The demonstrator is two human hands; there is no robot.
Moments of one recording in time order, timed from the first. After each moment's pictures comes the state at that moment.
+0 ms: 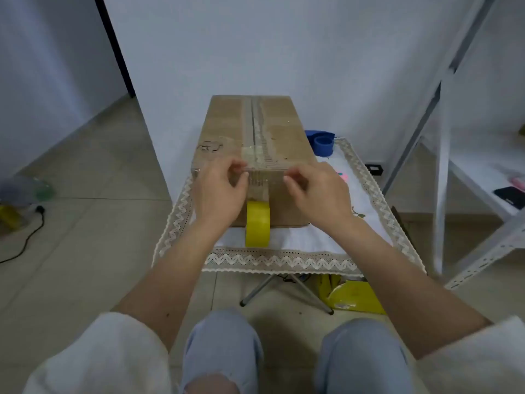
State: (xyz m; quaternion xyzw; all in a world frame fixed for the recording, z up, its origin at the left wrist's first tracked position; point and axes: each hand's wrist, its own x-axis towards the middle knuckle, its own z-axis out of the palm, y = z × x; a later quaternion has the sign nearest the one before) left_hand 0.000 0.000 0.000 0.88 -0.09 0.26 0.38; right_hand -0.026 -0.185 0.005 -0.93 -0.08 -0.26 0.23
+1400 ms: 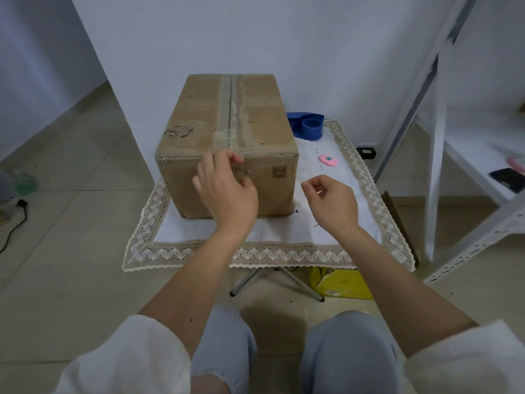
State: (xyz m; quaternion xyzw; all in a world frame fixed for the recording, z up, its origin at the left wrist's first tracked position) left_hand -0.003 -0.082 -0.030 0.85 0.04 0.35 0.39; right_hand -0.014 -0.254 -0.054 -0.91 0.13 -0.17 0.35
